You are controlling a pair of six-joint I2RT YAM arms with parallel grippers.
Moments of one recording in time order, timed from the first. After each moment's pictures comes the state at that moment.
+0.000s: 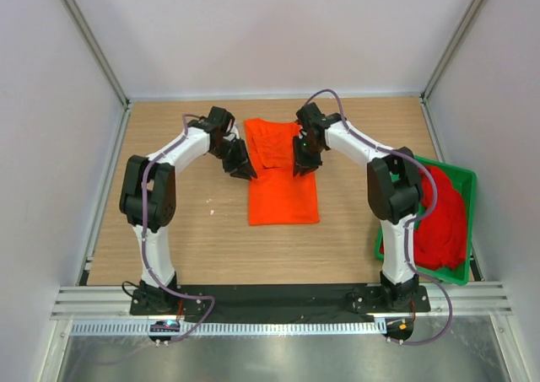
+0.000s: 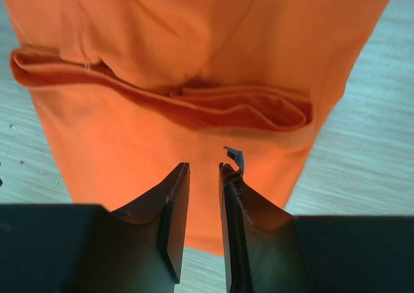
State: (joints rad) left arm -0.34 1.98 1.53 -0.75 0.51 -0.61; right arm 0.45 2.07 1.67 -0.81 -0.16 0.40
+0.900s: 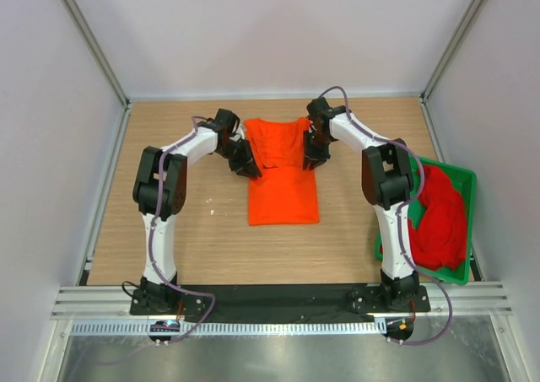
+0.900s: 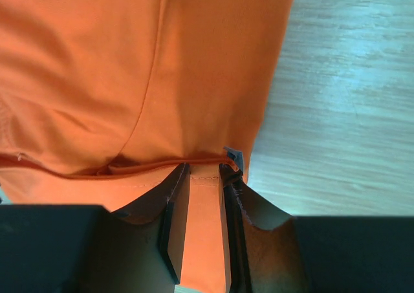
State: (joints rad) left arm -0.33 2.14 1.60 -0.67 0.54 -0.60; right arm 0.35 2.26 1.87 -0.88 -0.15 0.37
